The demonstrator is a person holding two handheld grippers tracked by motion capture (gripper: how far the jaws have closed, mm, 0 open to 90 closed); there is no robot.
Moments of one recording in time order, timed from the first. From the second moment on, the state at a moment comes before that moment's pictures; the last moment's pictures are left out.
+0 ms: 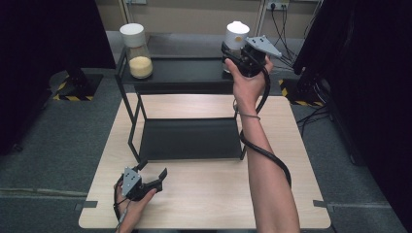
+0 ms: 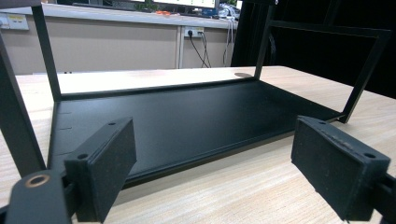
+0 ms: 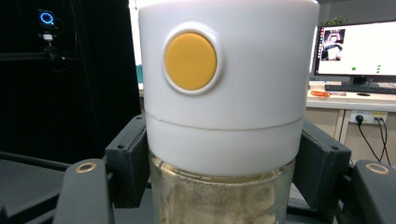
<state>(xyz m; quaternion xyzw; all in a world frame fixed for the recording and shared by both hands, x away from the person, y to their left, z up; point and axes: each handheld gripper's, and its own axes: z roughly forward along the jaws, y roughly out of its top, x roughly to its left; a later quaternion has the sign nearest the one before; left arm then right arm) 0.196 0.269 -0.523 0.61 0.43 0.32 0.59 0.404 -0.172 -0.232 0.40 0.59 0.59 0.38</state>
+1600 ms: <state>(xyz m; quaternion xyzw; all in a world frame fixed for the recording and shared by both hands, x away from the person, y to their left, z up) 0.195 0.268 -0.523 0.61 0.42 0.32 0.59 0.367 -0.177 -0.250 0.35 0.59 0.62 0.39</state>
